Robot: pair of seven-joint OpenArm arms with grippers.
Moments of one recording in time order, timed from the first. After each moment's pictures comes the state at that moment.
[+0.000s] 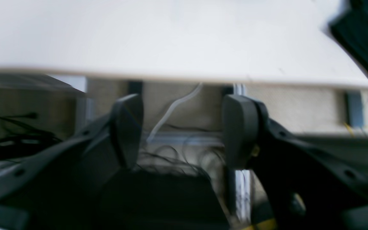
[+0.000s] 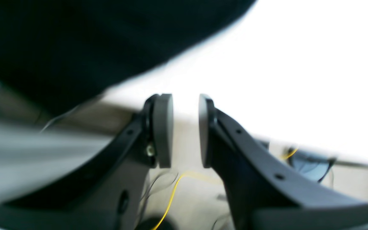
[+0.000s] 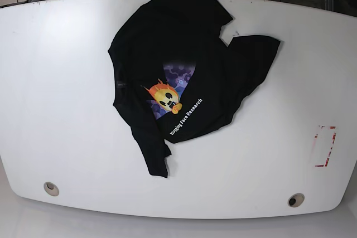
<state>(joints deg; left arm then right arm) 69.2 -11.1 -22.8 112.2 -19.7 -13.6 -0.8 -61.7 -3.9 7.2 111.9 -12.2 11.4 5.0</state>
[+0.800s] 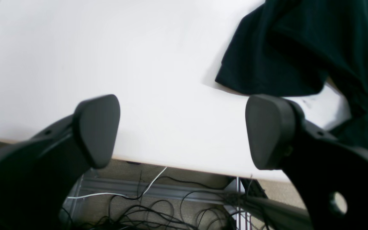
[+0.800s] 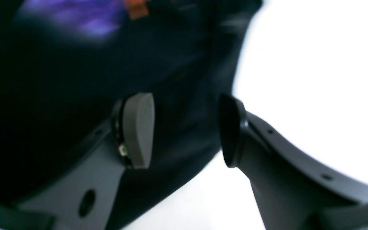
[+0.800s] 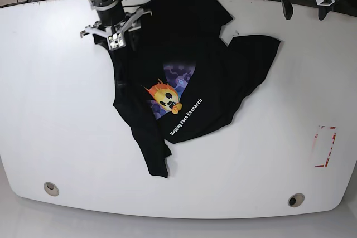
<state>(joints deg) 58.7 -7.9 -24.6 113.2 -20.5 -13.8 -0.9 -32.4 -0.8 8.7 112.1 -7.7 19.7 -23.8</state>
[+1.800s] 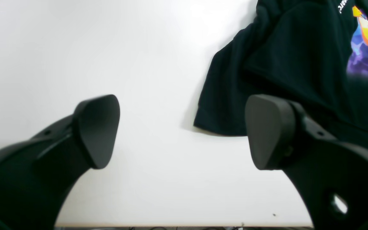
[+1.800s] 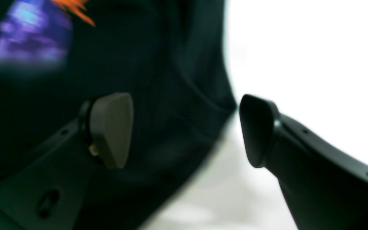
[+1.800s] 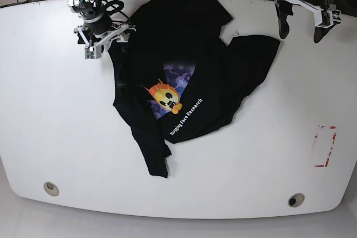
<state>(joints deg) 48.1 -7.9 -28.3 113.4 -20.4 -24.4 7.6 -26.2 -0.8 19.0 102.7 14.6 20.0 -36.9</state>
